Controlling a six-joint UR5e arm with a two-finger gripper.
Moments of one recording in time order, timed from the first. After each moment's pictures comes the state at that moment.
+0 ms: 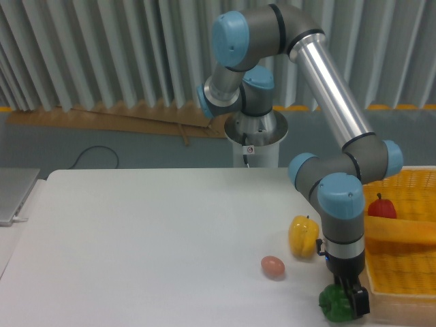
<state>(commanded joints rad) 2.51 -2.23 -1.31 -0.93 1.71 1.72</state>
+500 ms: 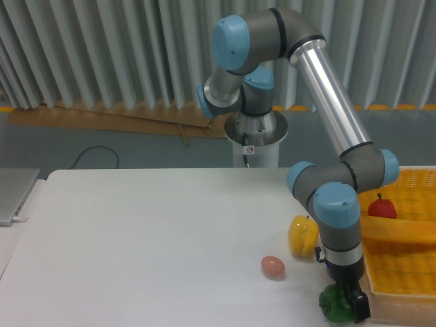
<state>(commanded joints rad) 2.50 -2.24 -1.32 -0.93 1.71 1.71</state>
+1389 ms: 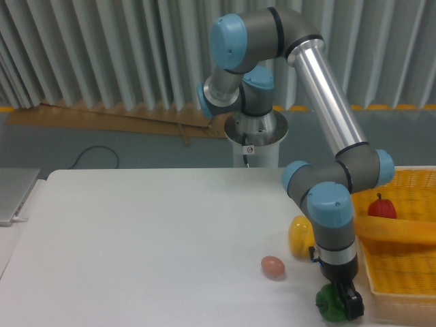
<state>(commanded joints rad) 2.49 -2.21 -1.33 -0.94 1.71 1.68</state>
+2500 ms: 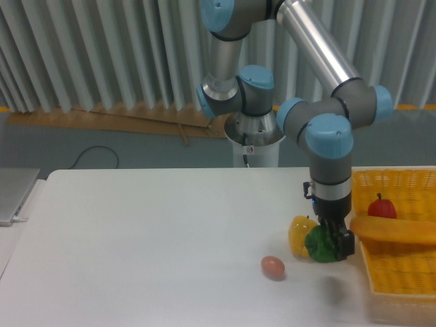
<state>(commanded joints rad) 2.56 -1.97 -1.42 -1.23 1.62 1.72</state>
